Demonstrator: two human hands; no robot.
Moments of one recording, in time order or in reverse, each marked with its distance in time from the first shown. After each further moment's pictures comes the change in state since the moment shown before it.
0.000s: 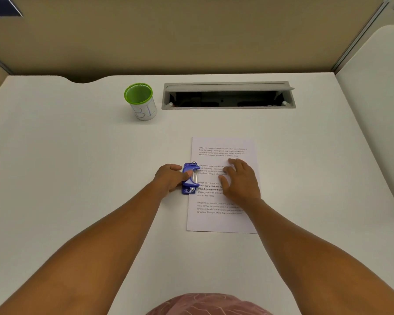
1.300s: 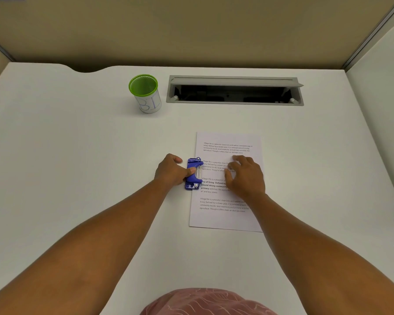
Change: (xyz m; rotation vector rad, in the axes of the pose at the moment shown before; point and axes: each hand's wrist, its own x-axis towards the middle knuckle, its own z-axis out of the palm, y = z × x) left_hand 0.006 -0.005 -0.001 0.207 0.132 0.112; right_hand 0.009 -0.003 -0.004 -0.049 0.021 0.027
